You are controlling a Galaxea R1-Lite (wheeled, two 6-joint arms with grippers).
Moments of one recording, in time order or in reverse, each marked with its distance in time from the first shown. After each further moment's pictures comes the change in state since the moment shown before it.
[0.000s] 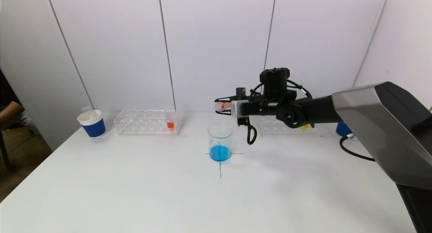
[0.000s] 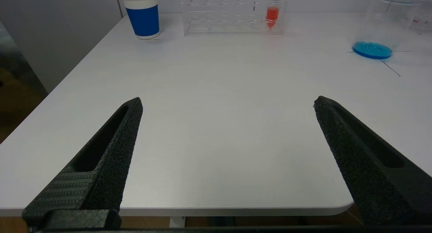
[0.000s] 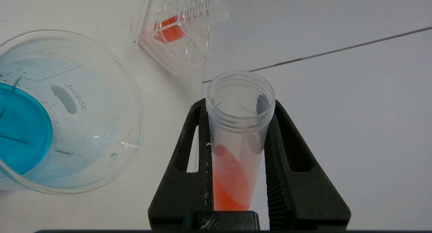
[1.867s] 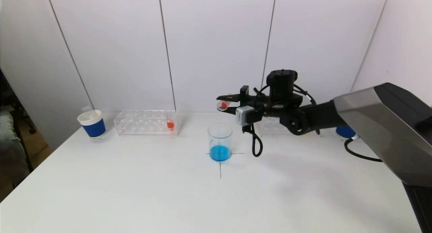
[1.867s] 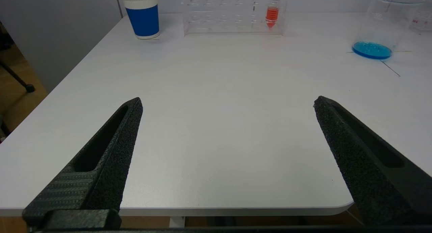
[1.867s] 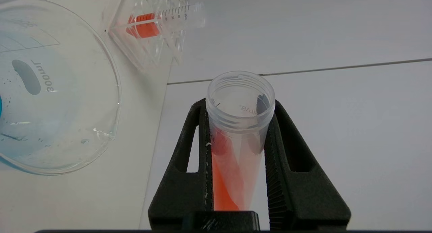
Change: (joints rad) left arm 0.000 0.000 0.000 0.000 0.000 0.000; right arm -0.012 -0.025 0.134 -0.242 0.035 -0.126
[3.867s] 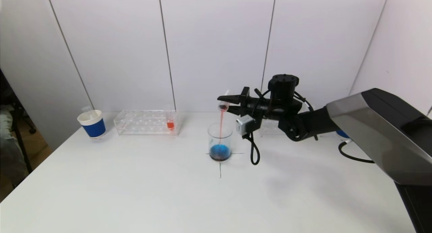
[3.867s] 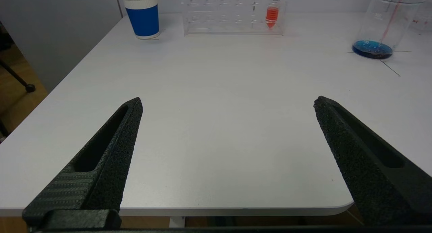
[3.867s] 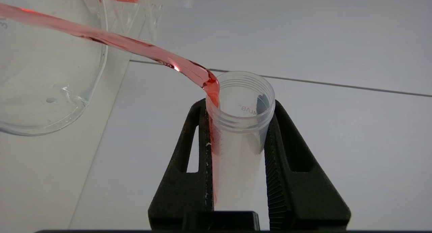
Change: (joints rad) left arm 0.000 0.000 0.000 0.000 0.000 0.000; right arm -0.008 0.039 0.037 -0.171 -0.012 -0.217
